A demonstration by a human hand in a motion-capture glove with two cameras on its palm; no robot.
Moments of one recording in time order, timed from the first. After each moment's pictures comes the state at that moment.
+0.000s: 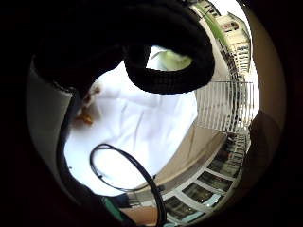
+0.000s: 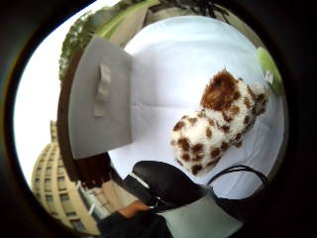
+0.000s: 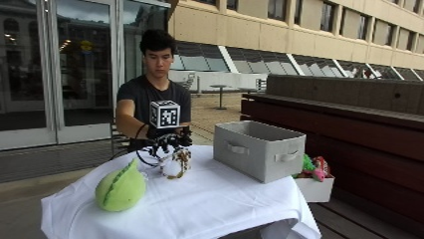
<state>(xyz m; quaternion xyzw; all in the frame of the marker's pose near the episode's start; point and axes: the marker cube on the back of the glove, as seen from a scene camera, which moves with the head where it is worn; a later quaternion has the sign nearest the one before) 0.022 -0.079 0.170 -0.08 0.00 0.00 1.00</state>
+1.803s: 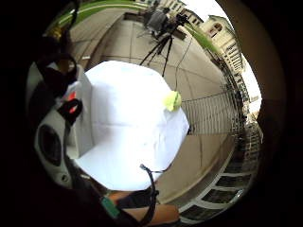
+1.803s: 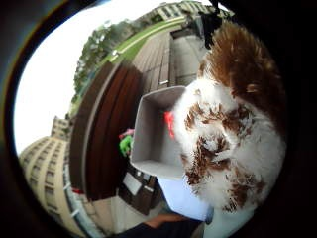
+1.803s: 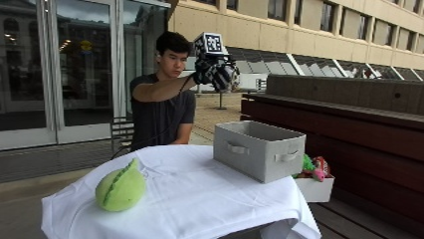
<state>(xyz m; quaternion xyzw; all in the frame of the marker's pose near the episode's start) -0.159 -0.117 -0.082 0.08 -0.03 -0.06 0.99</state>
